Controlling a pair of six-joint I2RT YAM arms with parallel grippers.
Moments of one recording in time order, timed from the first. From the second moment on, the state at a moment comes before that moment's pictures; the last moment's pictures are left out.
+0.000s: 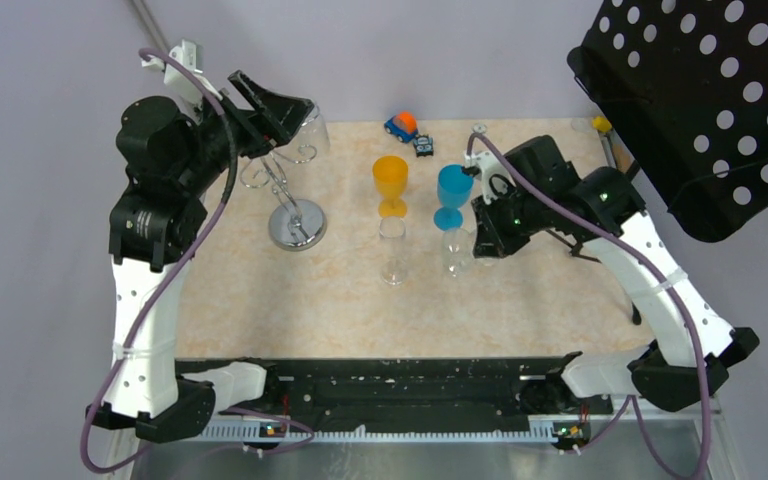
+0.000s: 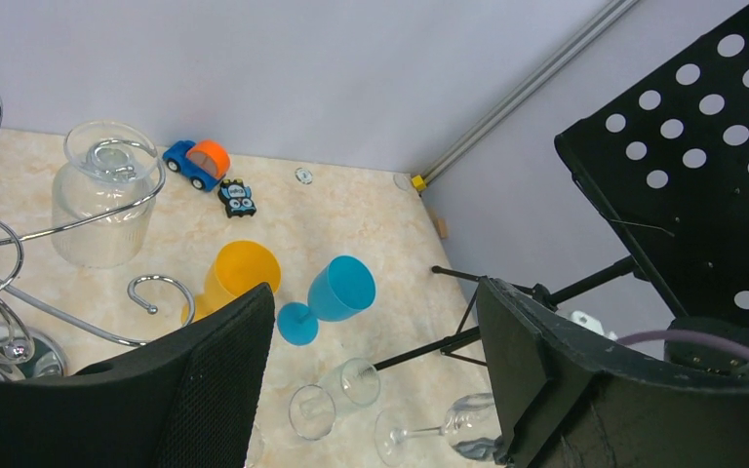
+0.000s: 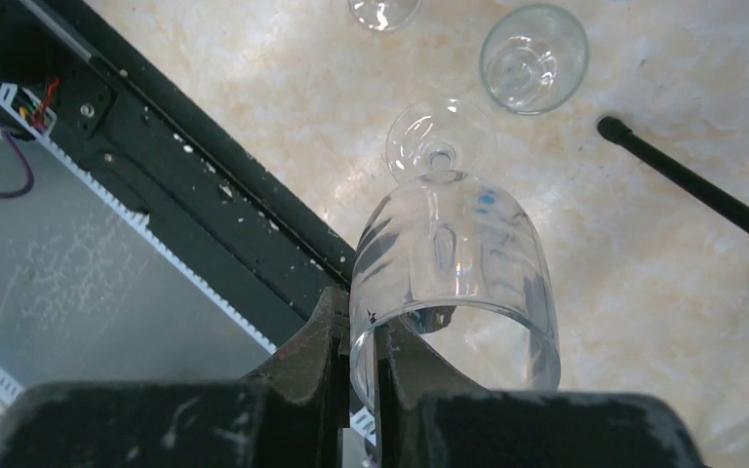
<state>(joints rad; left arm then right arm) -0.23 1.19 1.86 -0.66 0.25 -0.63 0.64 1.30 1.73 -1.35 -0.19 0.06</state>
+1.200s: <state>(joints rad) -0.22 1.20 1.85 -0.67 0.22 -0.62 0.79 1.41 1.35 -1.14 -0.03 0.12</state>
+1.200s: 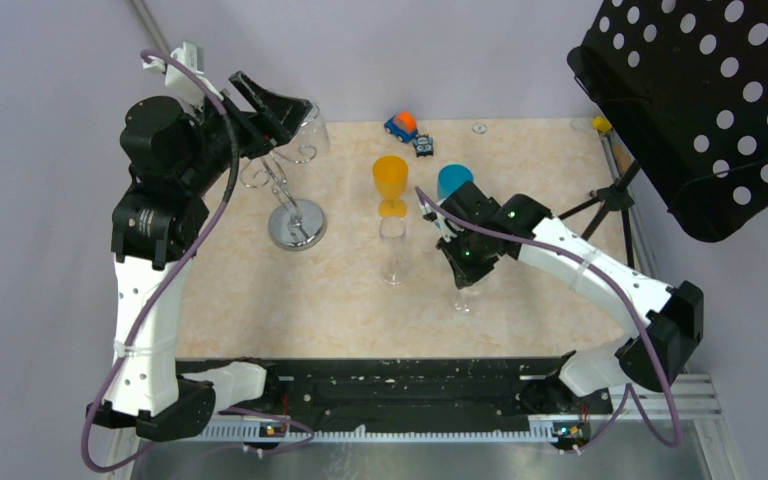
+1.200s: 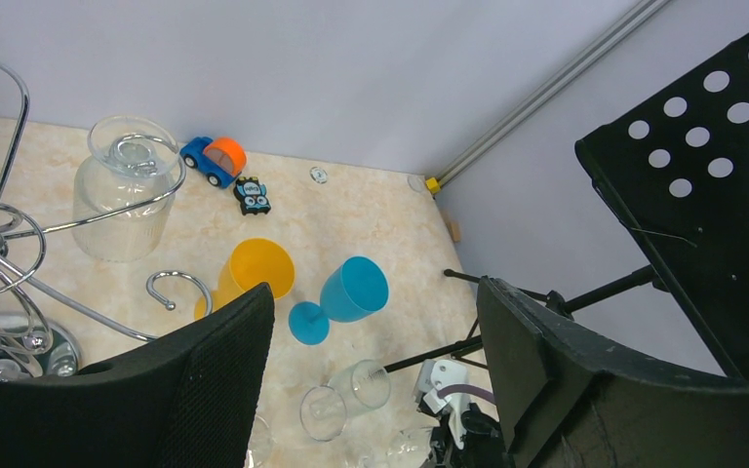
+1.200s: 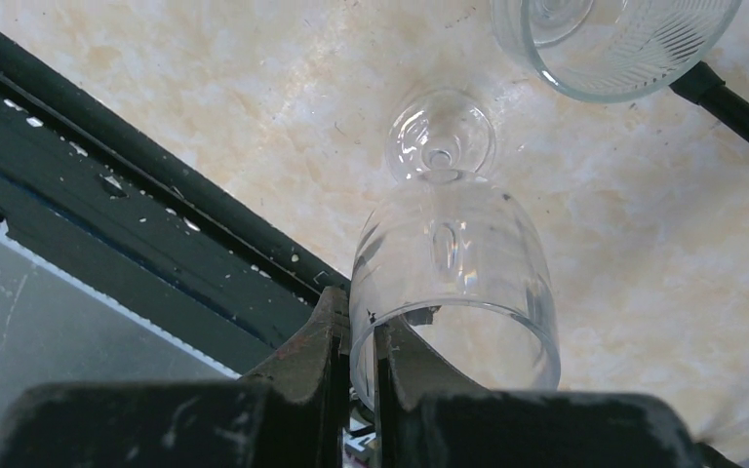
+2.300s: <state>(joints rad) -0.21 1.22 1.85 -0.65 0.22 -0.63 0.79 1.40 1.48 -1.15 -0.05 0.15</state>
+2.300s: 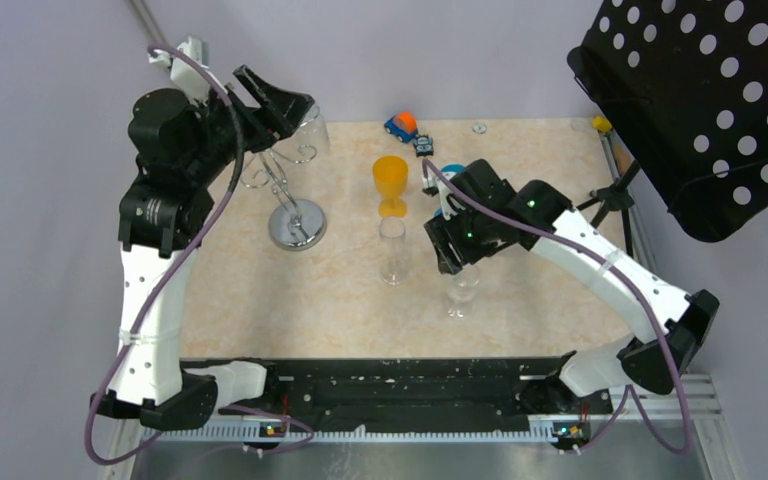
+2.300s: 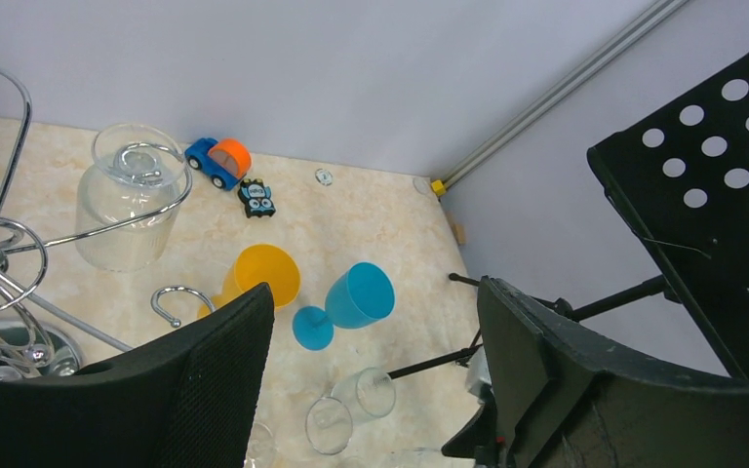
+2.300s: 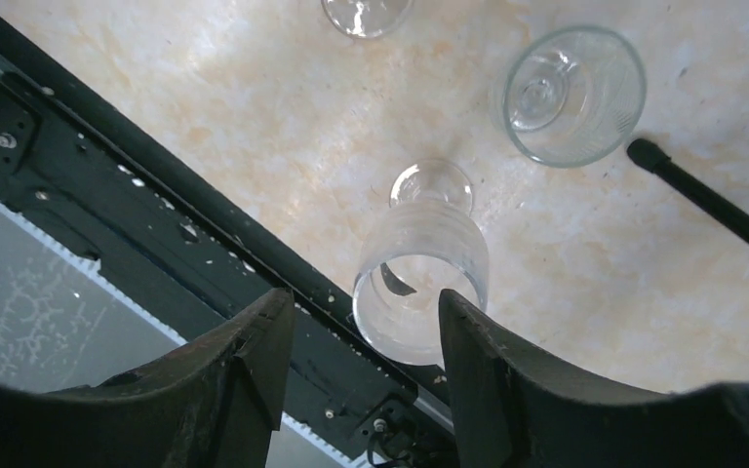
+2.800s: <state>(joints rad) -0.18 1.49 1.97 -0.69 0.03 -0.66 0.79 1.31 1.58 -0.99 -0.01 0.21</state>
